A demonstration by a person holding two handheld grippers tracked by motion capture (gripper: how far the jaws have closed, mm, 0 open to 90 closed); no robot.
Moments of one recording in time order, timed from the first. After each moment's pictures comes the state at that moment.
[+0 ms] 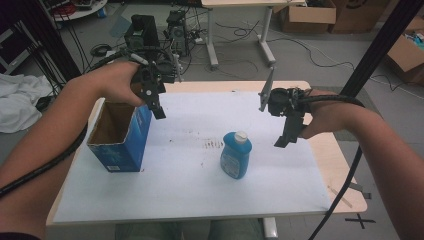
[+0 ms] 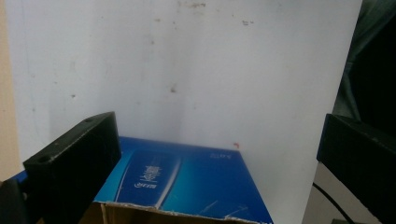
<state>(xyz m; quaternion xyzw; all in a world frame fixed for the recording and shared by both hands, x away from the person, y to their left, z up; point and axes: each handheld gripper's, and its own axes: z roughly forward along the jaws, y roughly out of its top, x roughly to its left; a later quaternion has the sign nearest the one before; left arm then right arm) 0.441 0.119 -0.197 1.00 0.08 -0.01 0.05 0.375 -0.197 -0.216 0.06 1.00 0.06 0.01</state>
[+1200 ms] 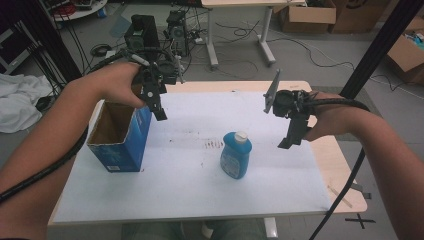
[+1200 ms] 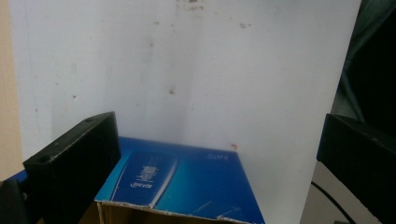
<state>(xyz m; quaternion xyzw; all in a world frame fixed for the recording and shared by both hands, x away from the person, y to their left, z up) 0.432 0.114 -0.191 1.00 0.08 0.00 0.05 0.370 -0.208 -0.219 0.07 1.00 0.06 0.02</state>
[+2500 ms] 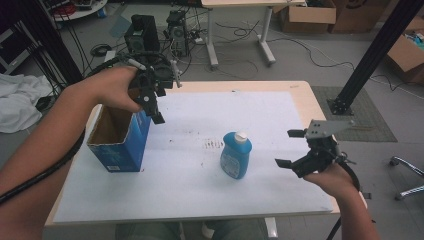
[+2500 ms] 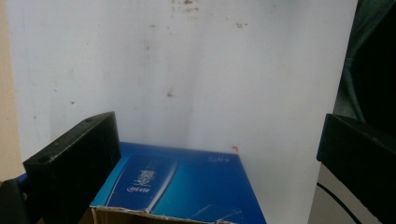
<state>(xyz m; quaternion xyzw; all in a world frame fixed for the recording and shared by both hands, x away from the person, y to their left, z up) 0.424 0.122 -0.197 1.00 0.06 0.01 0.06 0.299 -0.290 -0.316 0.23 0.85 0.46 0.14</state>
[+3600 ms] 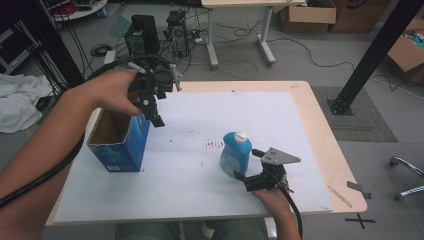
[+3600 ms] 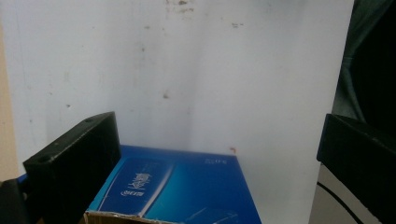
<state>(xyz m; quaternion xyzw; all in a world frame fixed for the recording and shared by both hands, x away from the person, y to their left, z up) 0.419 0.121 -0.201 1.00 0.06 0.01 0.06 0.300 -0.204 -0.434 0.30 0.77 0.54 0.17</state>
